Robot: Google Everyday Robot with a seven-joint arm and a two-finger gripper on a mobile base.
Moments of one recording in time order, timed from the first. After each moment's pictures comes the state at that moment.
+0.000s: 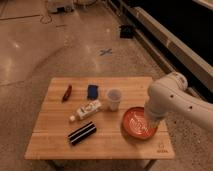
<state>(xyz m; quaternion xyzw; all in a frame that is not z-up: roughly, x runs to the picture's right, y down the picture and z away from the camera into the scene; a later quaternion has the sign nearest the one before) 0.201 0.141 0.686 -0.30 -0.02 -0.07 0.95</state>
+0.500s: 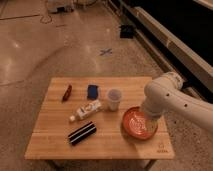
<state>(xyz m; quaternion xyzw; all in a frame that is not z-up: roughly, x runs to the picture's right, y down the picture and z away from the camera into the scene) 0.154 0.146 0.683 -0.30 -0.06 -0.08 0.95</state>
